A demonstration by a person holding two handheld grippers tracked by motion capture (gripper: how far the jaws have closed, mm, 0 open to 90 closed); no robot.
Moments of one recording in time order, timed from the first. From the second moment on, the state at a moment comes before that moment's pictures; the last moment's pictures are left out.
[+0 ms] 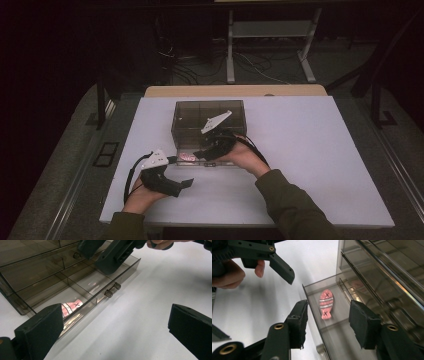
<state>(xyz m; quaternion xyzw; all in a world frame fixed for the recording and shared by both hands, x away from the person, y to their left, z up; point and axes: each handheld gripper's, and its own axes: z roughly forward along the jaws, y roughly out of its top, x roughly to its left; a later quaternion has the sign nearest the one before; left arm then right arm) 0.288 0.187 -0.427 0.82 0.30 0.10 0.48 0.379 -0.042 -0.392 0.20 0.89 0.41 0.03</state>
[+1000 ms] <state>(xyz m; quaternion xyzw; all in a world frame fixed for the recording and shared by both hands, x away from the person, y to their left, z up) 0.287 0.187 -0.427 0.82 0.30 0.10 0.48 0.355 -0.106 -0.393 0.23 0.88 0.41 0.04</state>
